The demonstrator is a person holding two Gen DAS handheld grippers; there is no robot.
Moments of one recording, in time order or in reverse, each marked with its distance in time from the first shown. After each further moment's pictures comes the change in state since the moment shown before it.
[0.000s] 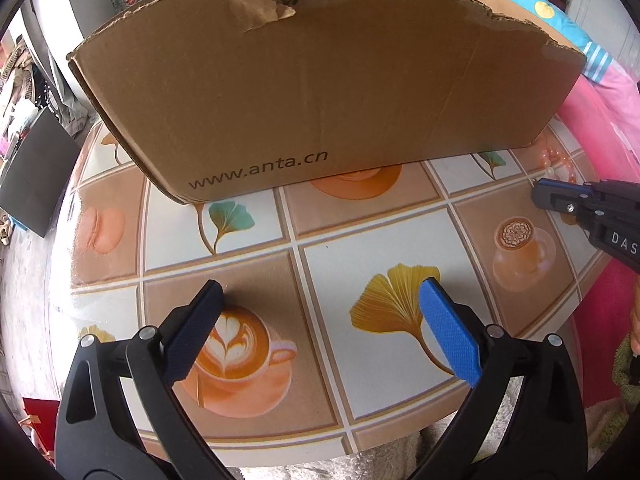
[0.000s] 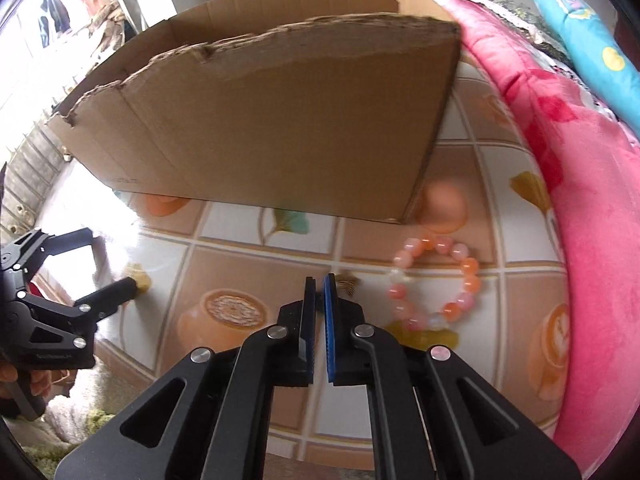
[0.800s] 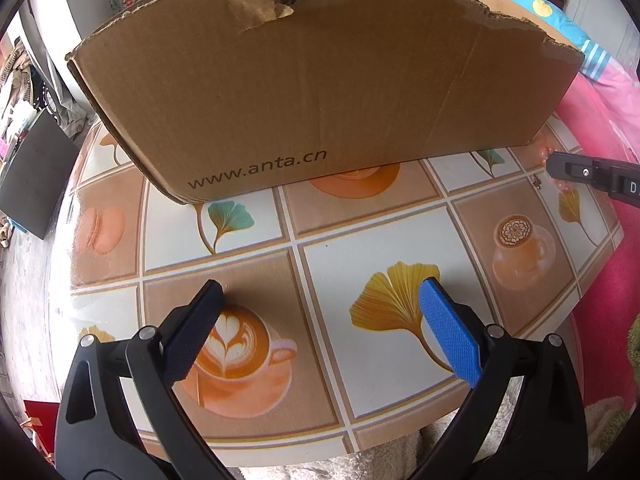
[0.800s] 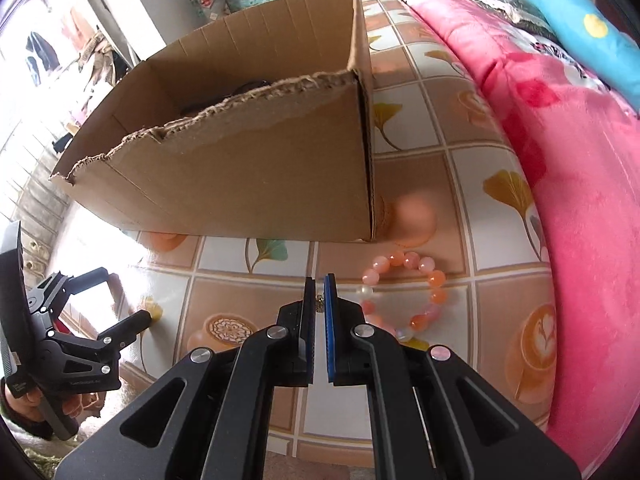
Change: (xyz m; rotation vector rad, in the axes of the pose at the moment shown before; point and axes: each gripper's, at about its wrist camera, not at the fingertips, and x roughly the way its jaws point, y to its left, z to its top) left arm 0.002 -0.005 0.003 0.007 0.006 -0.002; right arm -0.015 -0.037 0.010 0.123 -0.012 0.052
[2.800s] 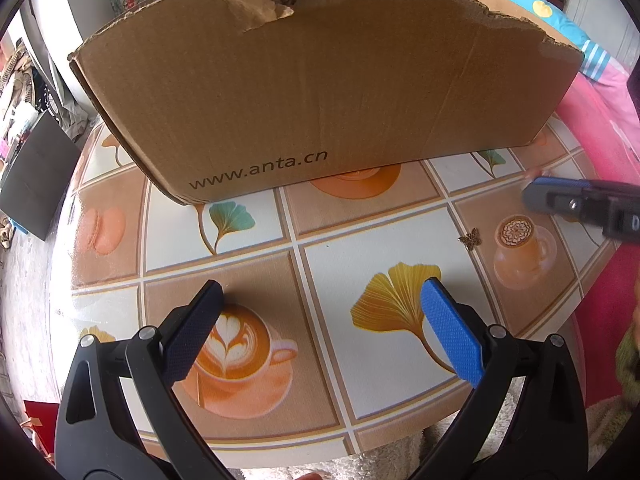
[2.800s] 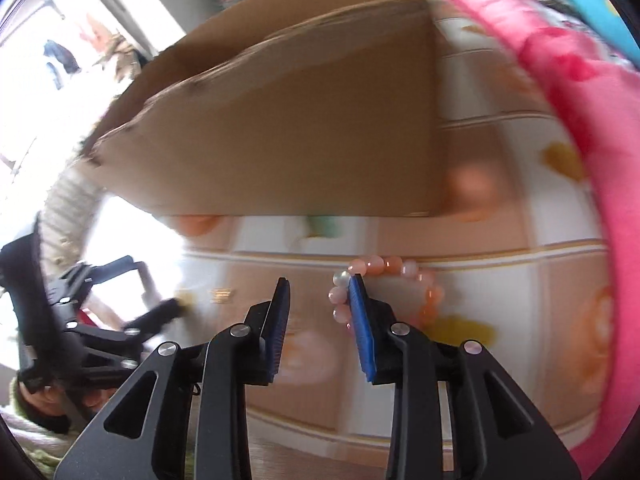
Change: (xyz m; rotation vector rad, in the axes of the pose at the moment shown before) left arm 0.001 0.000 0.001 0.000 -0.011 0.005; right arm 0.031 0.034 -0.007 -0.003 0.029 0.166
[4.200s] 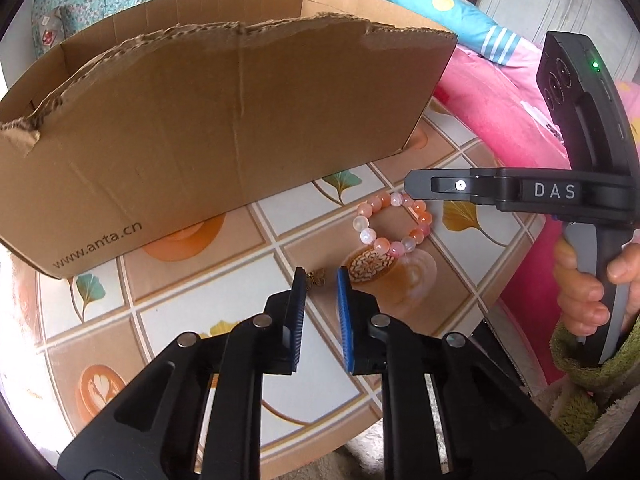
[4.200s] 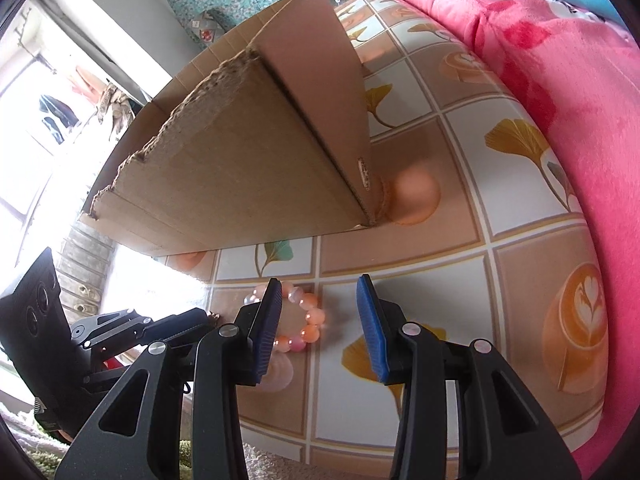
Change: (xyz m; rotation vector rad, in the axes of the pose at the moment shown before) left arm -0.006 -0.064 0.008 0.163 -0.068 -0.284; right arm -0.023 -0.053 -0.012 0.159 -0.113 0.027
